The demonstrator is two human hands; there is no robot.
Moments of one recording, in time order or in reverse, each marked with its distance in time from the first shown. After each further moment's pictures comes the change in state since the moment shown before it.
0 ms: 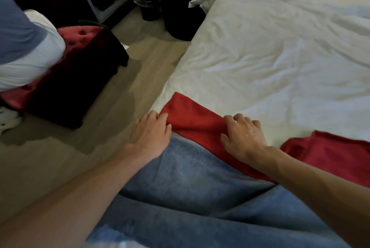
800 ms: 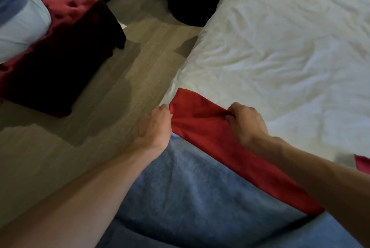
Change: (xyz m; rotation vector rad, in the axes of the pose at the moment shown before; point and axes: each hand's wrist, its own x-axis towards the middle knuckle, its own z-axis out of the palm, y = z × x) left_hand 0.076 -0.038 0.040 -0.045 0.080 -0.157; right_hand 0.099 -0.032 0.012 0.289 0.075 0.074
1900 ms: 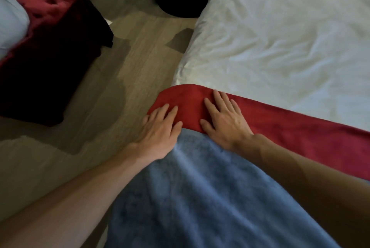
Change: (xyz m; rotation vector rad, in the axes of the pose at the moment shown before) left_hand 0.008 -0.059 0.038 -0.160 -0.240 0.274; right_hand 0.004 -0.047 0.061 -0.237 -0.109 -0.206
